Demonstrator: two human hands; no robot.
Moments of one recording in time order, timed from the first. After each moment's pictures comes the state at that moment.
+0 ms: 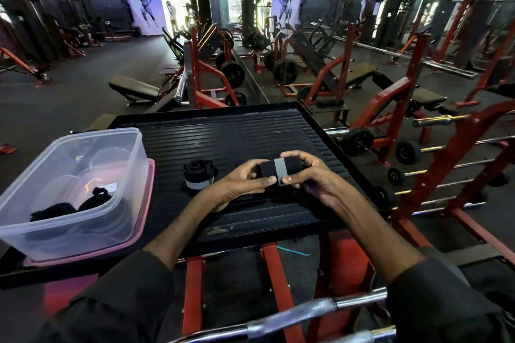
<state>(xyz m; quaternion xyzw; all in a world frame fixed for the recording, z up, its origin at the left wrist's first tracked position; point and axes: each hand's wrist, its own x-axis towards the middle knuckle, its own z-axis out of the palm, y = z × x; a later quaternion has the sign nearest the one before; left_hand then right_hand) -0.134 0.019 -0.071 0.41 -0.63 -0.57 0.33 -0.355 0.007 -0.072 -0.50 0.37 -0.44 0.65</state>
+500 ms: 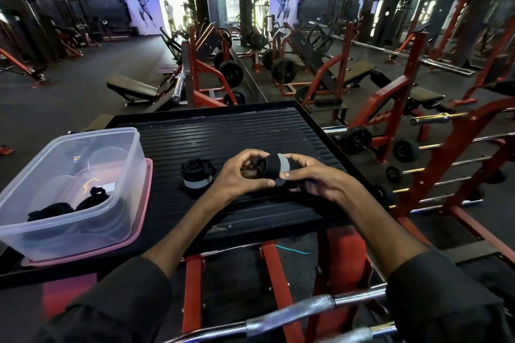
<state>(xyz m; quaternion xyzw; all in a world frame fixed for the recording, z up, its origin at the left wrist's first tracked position) -0.136 0.023 -0.072 0.39 -0.71 -0.38 0.44 -0.363 0.009 -0.061 -0.55 0.40 -0.32 0.66</state>
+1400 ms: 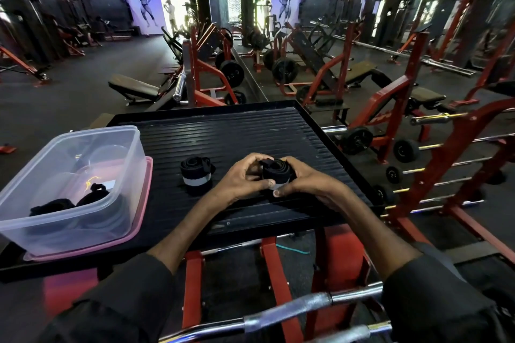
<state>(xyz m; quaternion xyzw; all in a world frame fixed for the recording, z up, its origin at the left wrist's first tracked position) -0.146 0.024 -0.078 0.41 -0.72 -0.40 0.39 -0.359 0.009 -0.080 -0.69 0.48 -0.28 0.46</state>
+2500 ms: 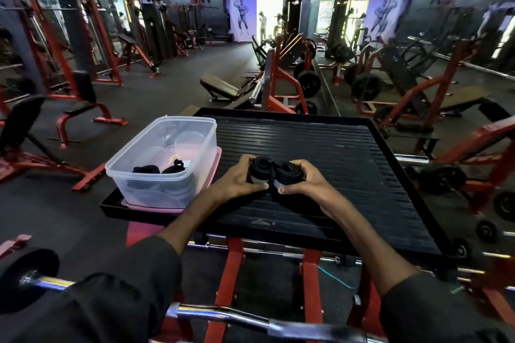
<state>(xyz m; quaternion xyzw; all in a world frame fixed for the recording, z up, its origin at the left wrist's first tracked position) -0.033 0.057 -0.077 0.59 -0.68 -0.28 0.34 -0.264 -0.008 -0.083 -0.70 0.38 -0.32 0.52</state>
